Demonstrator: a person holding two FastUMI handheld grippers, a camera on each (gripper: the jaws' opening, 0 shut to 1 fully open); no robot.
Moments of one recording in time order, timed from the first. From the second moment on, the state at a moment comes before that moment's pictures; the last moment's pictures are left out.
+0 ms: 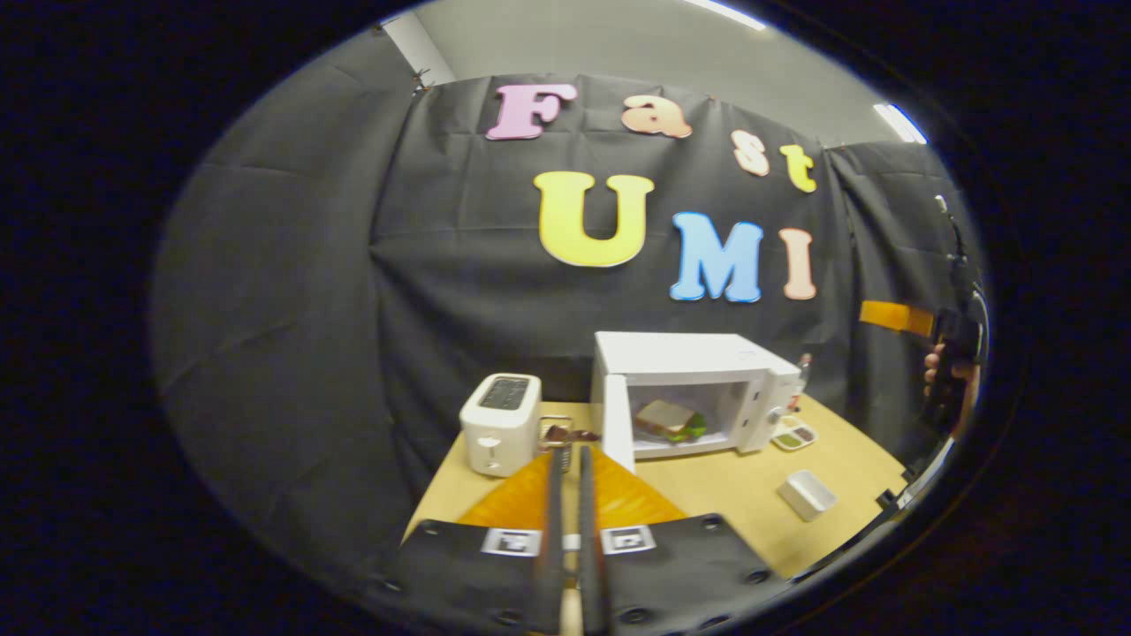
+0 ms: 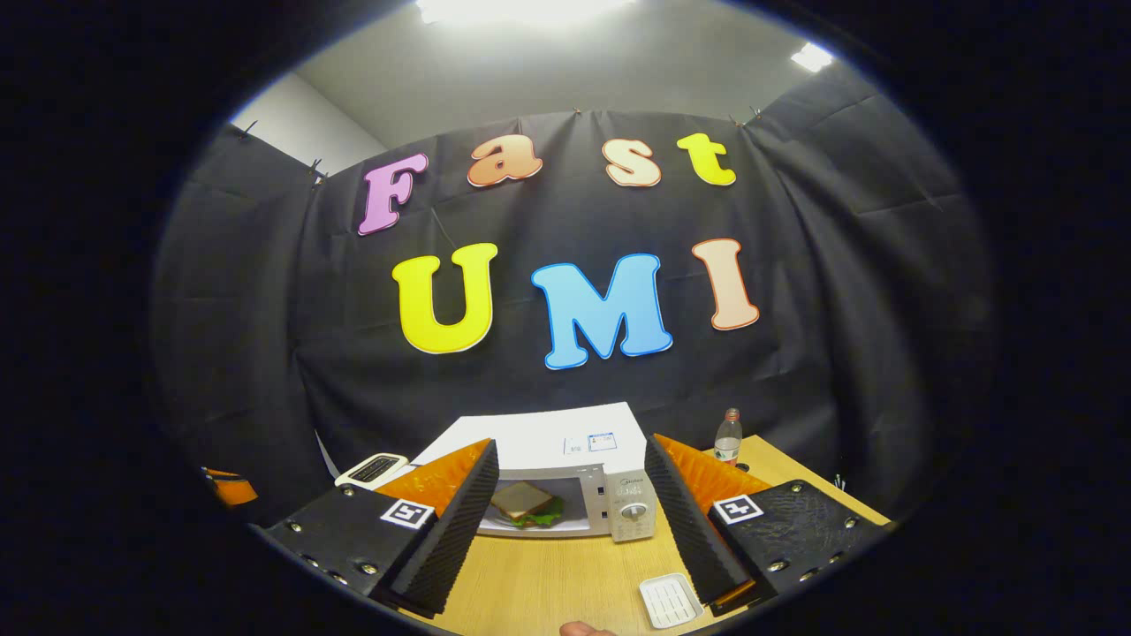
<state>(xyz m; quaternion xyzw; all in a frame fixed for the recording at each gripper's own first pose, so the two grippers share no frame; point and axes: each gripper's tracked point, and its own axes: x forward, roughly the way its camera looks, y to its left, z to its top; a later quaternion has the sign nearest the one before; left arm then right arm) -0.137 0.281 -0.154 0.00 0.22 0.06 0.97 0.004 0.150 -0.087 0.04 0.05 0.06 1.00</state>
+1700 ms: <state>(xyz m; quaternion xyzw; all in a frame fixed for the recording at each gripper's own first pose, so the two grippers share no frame) -0.105 0.061 -0.262 -0.02 0.34 -0.09 0.93 0.069 0.056 -0.050 0.00 0.01 0.10 0.99</state>
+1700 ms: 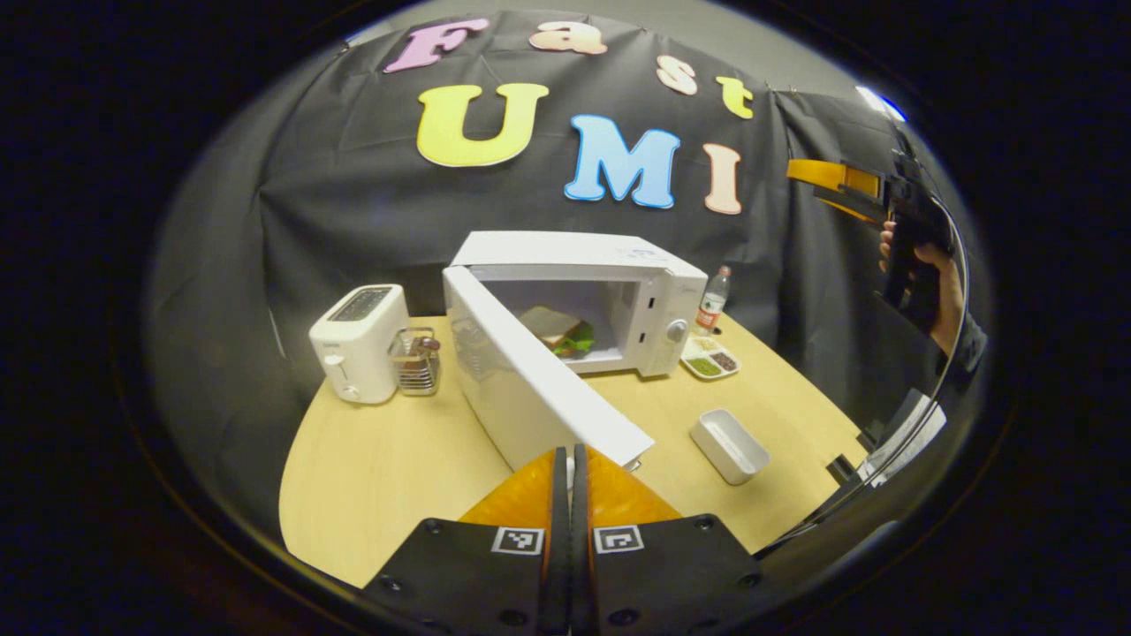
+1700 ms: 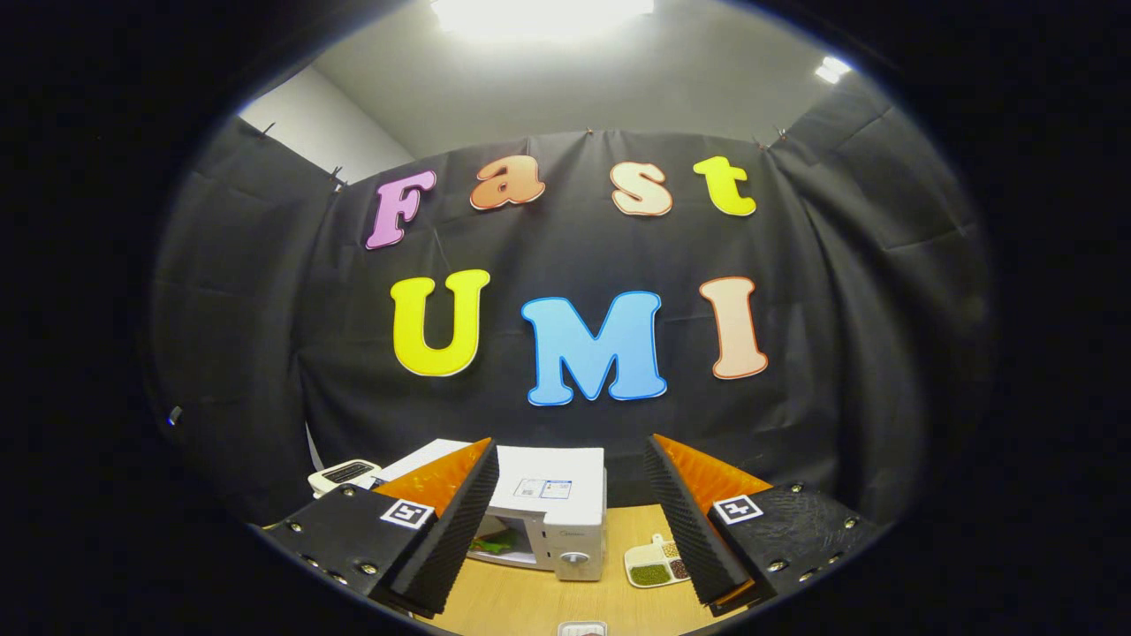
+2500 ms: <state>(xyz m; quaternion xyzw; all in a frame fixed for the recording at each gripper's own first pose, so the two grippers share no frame) 0.006 -0.064 -0.292 -0.02 0.33 -0.15 0.93 0.093 -0.032 -0.059 0.00 0.00 0.05 1.00</state>
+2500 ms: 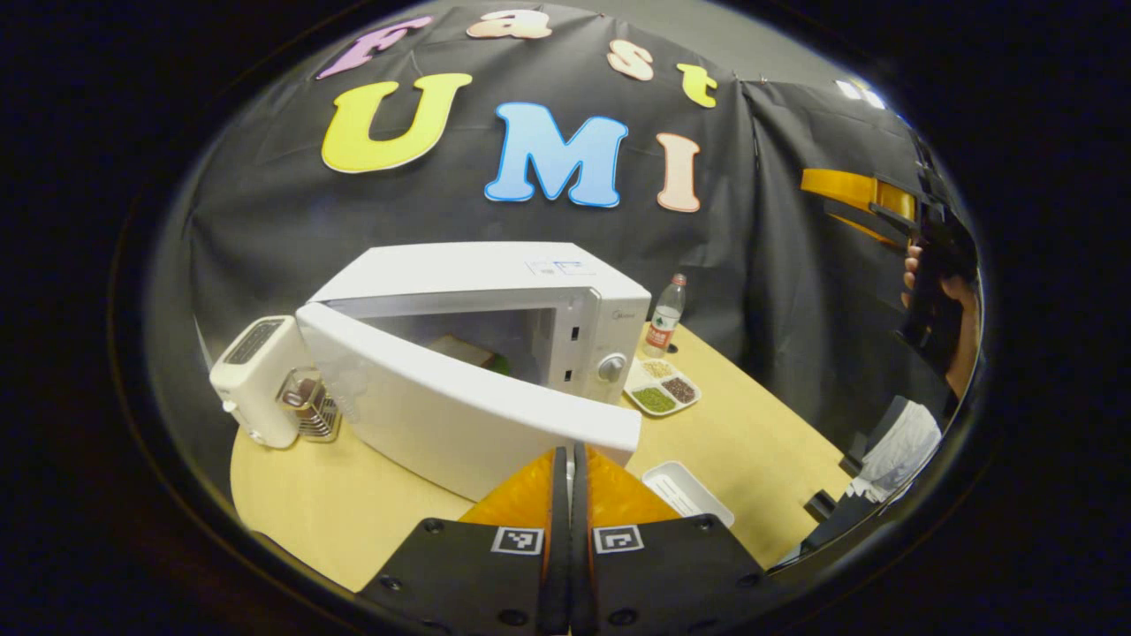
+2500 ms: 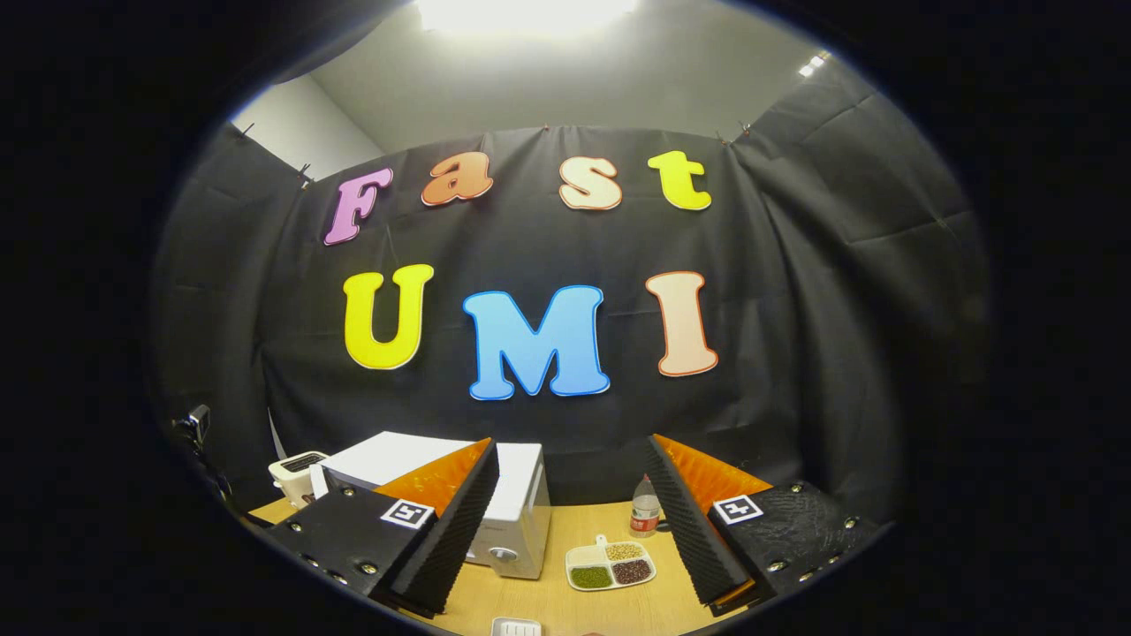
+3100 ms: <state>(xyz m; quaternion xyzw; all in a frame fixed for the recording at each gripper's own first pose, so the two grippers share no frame) 0.094 -0.103 -0.311 -0.04 0.32 -0.14 0.94 0.123 -0.064 -0.078 0.00 0.02 0.05 1.00</state>
